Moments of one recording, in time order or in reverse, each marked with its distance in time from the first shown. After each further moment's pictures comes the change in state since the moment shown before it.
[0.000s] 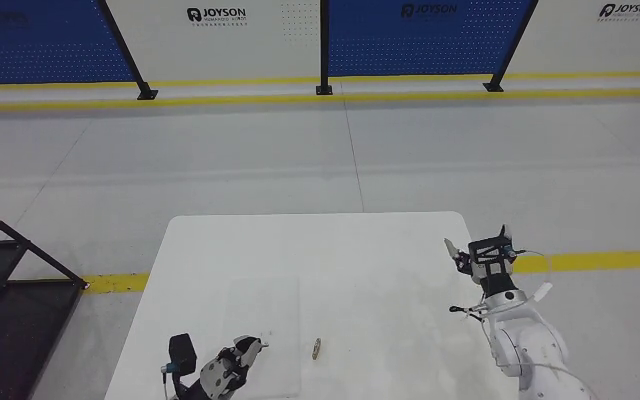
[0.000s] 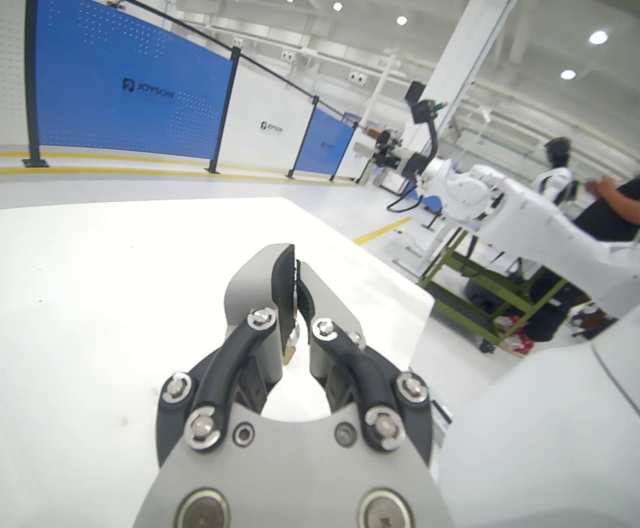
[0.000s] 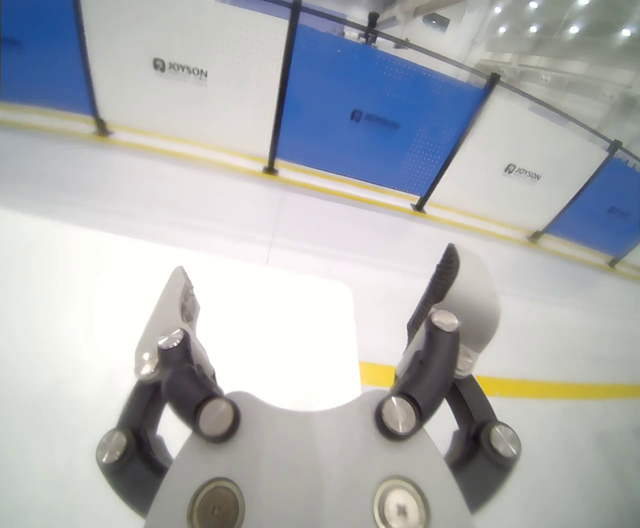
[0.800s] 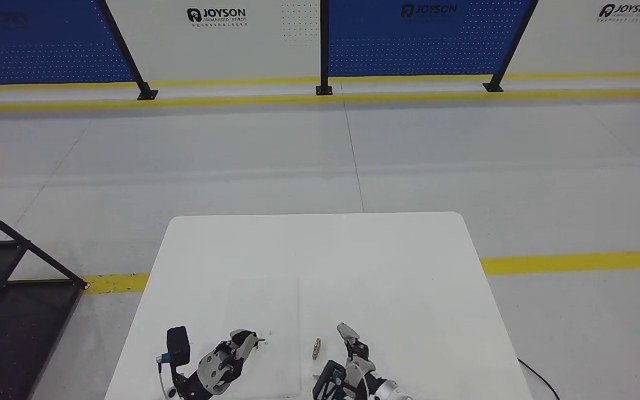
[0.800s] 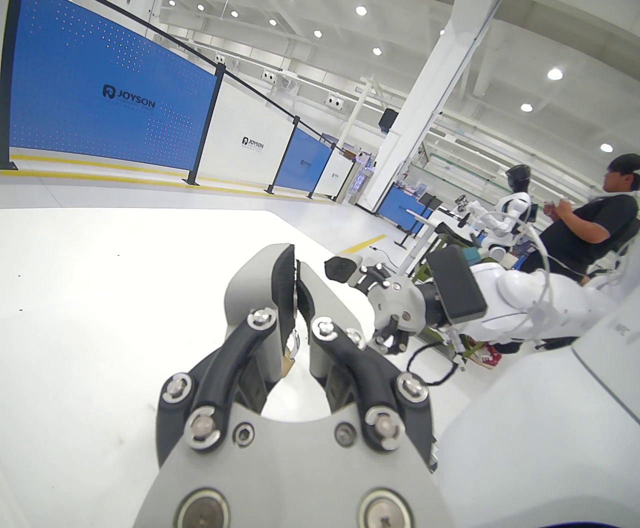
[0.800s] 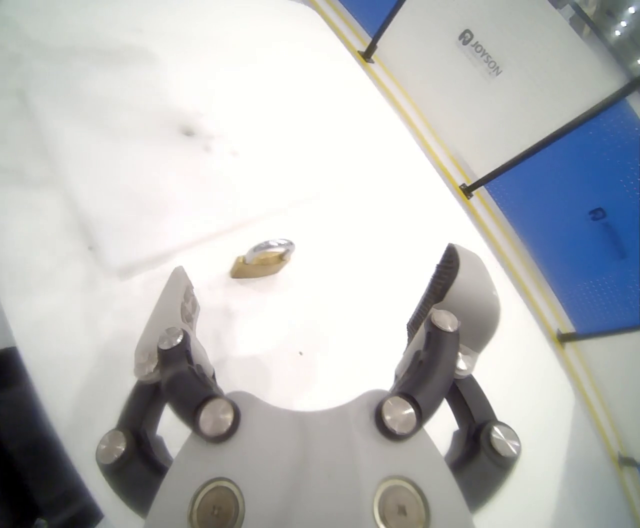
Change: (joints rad) left arm -0.070 0.002 0.011 0.089 -0.013 -0.063 0.023; right arm -0.071 -0.044 -0.620 0.052 -0.491 -0.116 0.070
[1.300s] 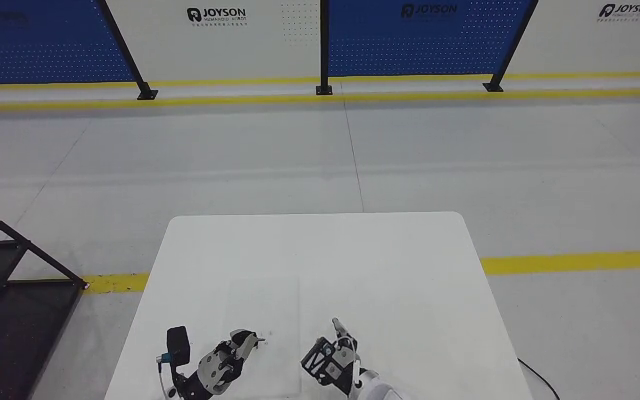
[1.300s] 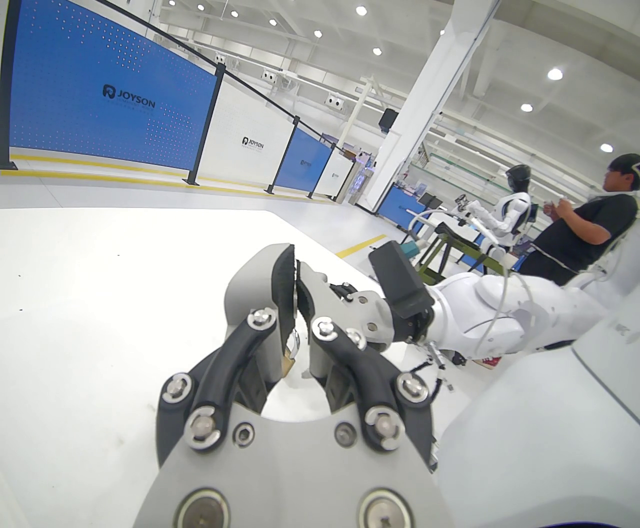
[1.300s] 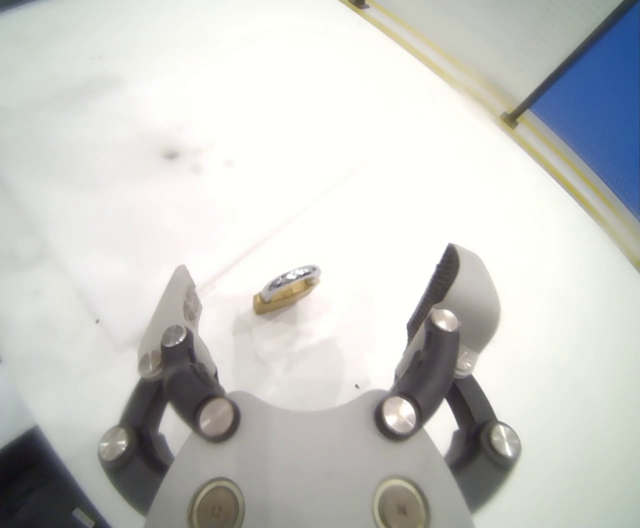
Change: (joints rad) left arm 0.000 0.000 0.000 0.000 0.000 0.000 0.000; right arm 0.144 -0.067 -0.119 0.154 0.258 0.166 0.124
